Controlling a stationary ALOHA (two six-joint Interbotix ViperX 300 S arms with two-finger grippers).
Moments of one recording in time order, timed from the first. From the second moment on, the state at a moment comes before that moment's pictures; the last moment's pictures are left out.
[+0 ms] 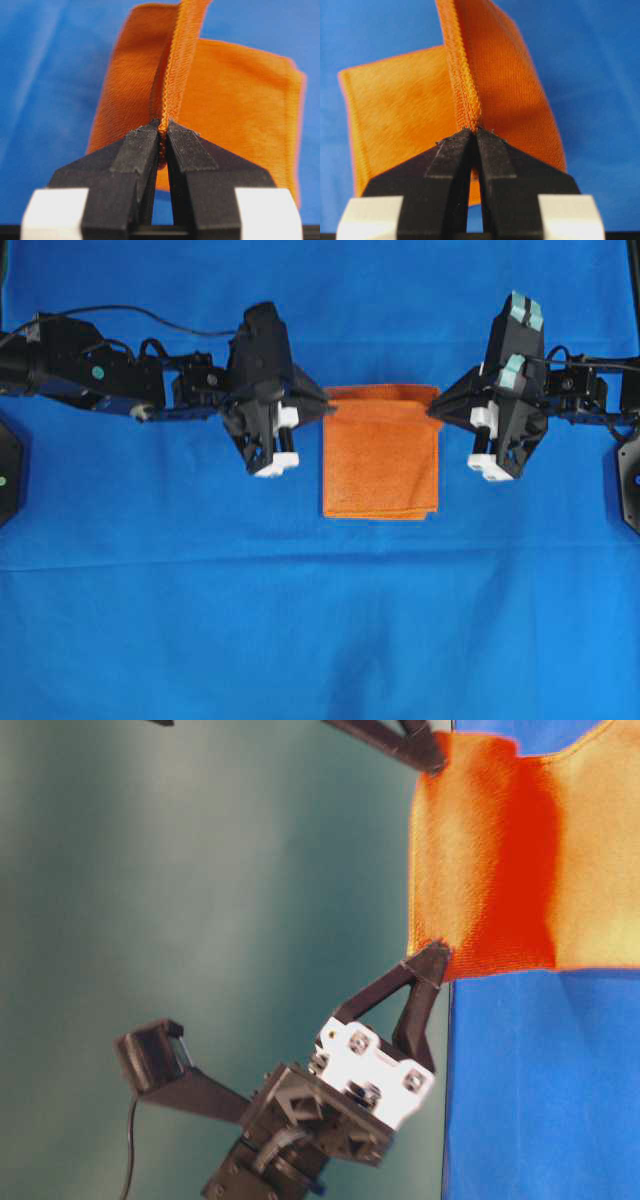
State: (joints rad) left arm 0.13 0.09 0.65 -0.03 -0.19 0.02; right arm -0.18 -0.35 1.00 0.02 0.05 0.12
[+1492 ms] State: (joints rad) left arm -0.02 0.29 0.64 -0.03 -0.27 0.00; right arm 0.02 -0.16 0.97 0.02 0.05 0.25
